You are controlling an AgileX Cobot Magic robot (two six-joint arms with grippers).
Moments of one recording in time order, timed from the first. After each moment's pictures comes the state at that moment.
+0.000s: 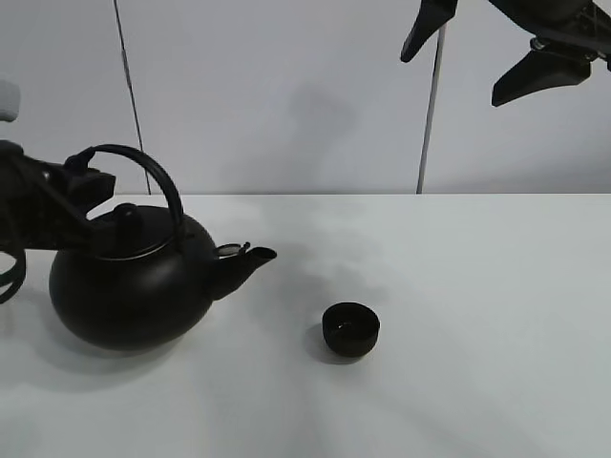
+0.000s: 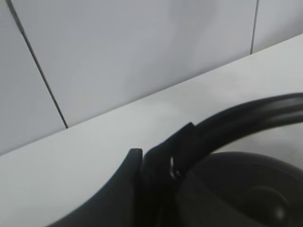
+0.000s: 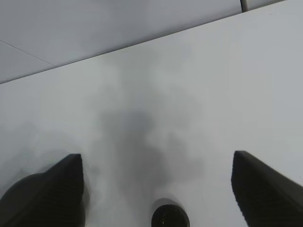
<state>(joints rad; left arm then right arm) -0.35 1.74 -0.40 0.09 -1.04 0.16 0.31 1.49 -1.18 0.10 0.54 0.39</state>
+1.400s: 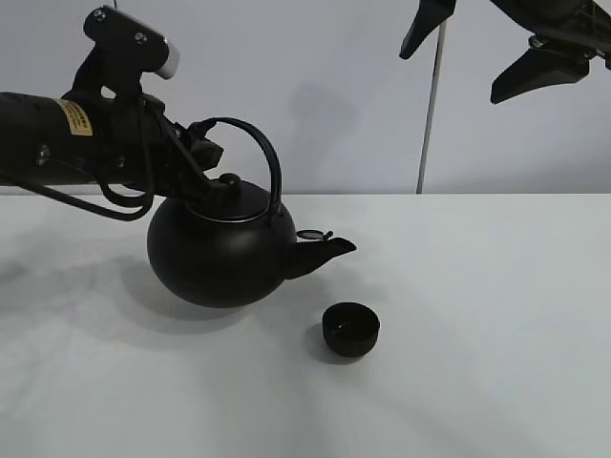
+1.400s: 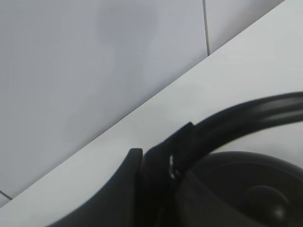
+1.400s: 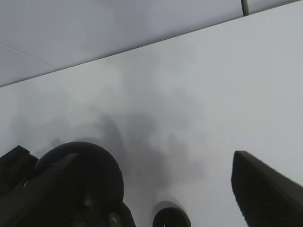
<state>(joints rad) -0.46 1.82 -0.80 0.17 -0.63 0.21 0.31 1.49 -1.18 0.10 0.53 0.39</state>
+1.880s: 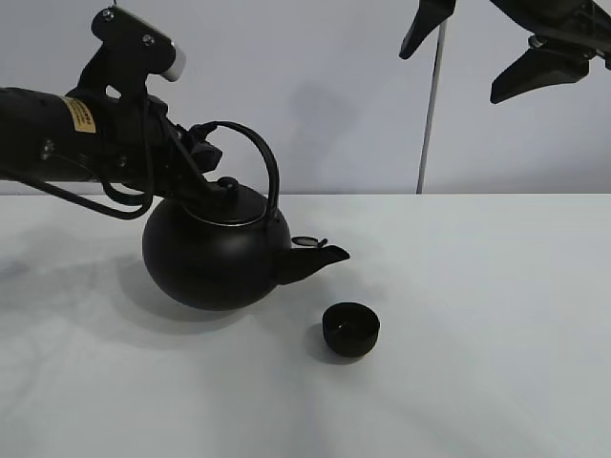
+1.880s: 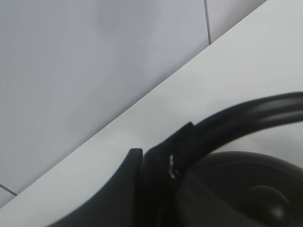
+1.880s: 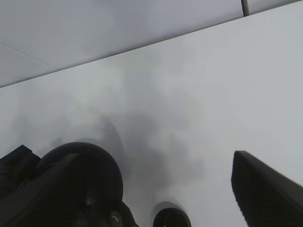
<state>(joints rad) -0.46 1.82 -0.82 0.17 -0.57 0.24 0.31 1.49 -1.18 0.10 0.53 0.39</state>
